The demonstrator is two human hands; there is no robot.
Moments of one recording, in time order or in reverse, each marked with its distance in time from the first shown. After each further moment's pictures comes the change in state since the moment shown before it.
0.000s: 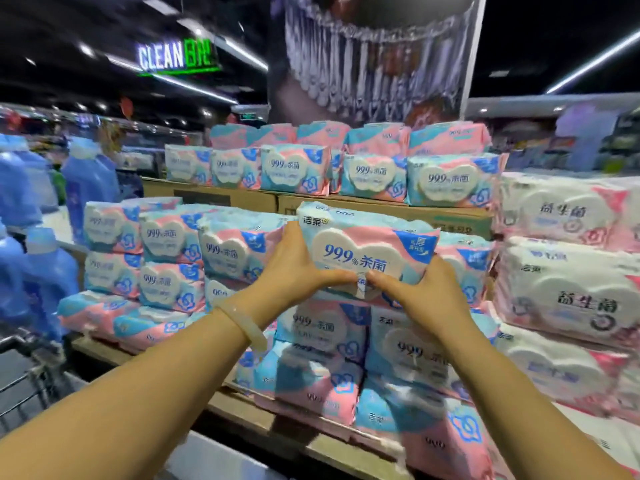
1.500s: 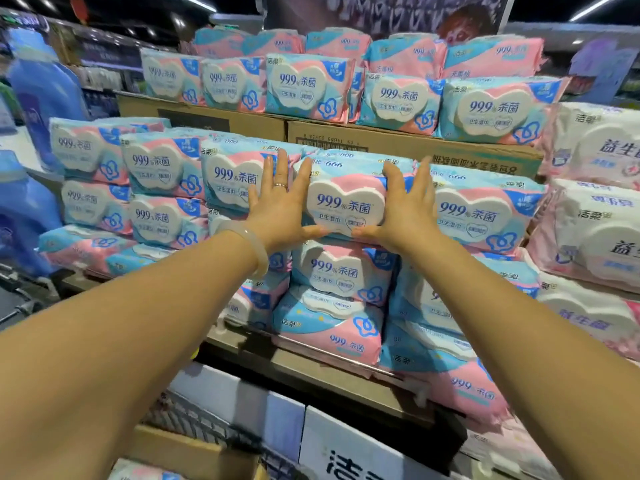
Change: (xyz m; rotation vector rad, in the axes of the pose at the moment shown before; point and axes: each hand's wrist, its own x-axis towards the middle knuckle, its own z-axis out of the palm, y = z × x) left_hand 0.040 -0.090 -0.012 0.600 -0.183 0.042; right_hand 0.035 -0.026 0.072 -0.599 -0.211 0.002
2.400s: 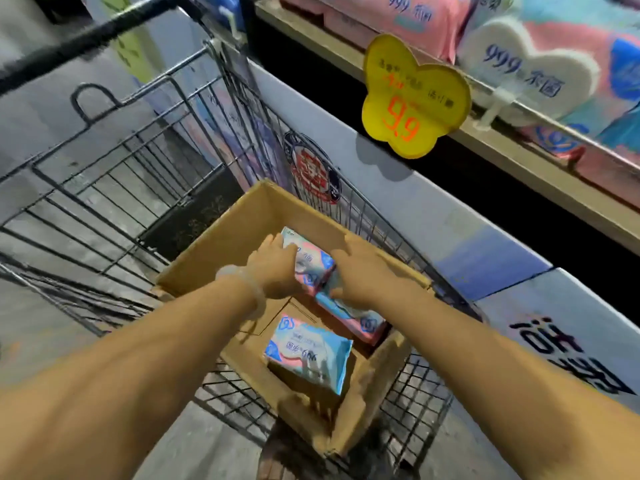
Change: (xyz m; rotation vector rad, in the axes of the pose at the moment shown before) left_hand -0.338 -0.283 0.170 -0.008 -0.837 -0.644; right_hand -0.228 -0.144 0.371 -0.159 -1.073 -0.517
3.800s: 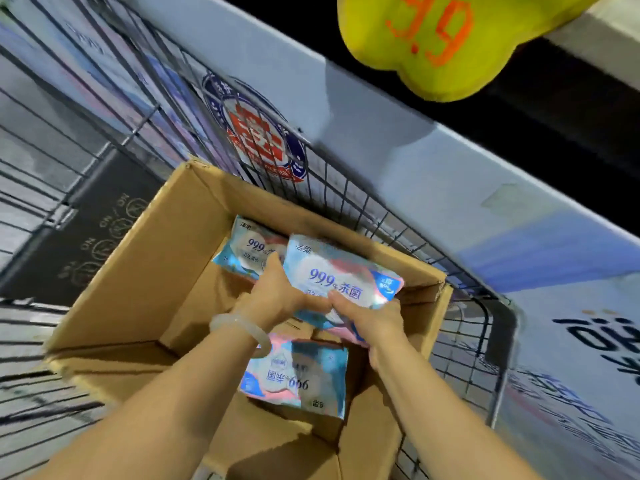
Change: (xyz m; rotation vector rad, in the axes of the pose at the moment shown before) left_hand 0.099 0.011 0.083 -0.951 -0.118 -0.065; right_hand 0.069 0.053 0.156 1.666 0.364 0.973
